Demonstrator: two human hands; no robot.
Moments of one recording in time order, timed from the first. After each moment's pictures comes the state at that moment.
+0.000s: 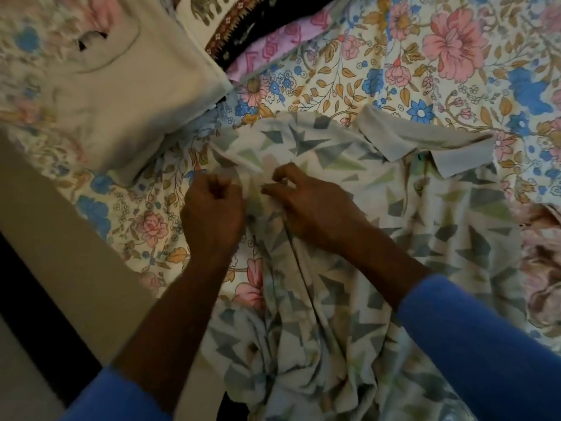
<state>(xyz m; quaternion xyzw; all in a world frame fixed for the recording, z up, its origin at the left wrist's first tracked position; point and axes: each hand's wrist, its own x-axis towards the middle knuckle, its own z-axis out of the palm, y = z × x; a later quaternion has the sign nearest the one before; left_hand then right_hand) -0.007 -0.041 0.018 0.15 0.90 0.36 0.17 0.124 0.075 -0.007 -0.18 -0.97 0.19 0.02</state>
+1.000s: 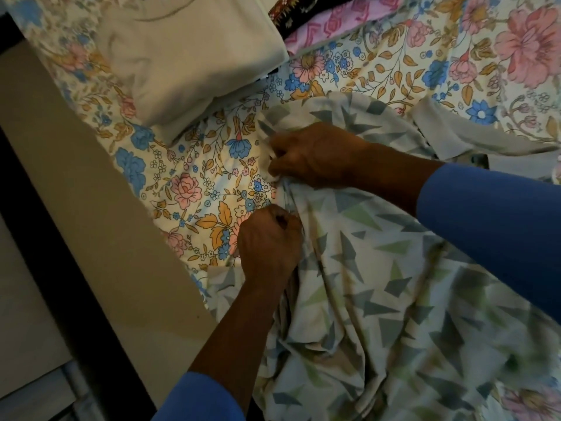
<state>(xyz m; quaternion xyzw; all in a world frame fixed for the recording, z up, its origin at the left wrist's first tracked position) 0.048 -0.087 -0.012 0.17 0.93 0.26 0.20 0.037 0.103 0.009 0.16 -0.98 0.04 -0.07</state>
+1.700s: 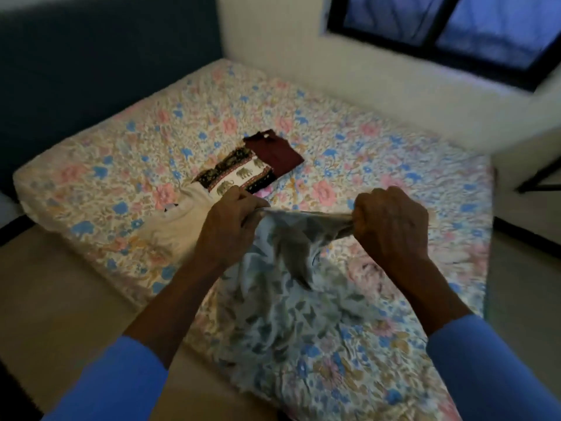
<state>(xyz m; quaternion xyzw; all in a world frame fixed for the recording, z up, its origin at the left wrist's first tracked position) -0.003 -0.125 0.382 0.65 0.67 0.36 0.09 0.266 -0.040 0.439 -0.50 -0.84 -0.15 0.14</state>
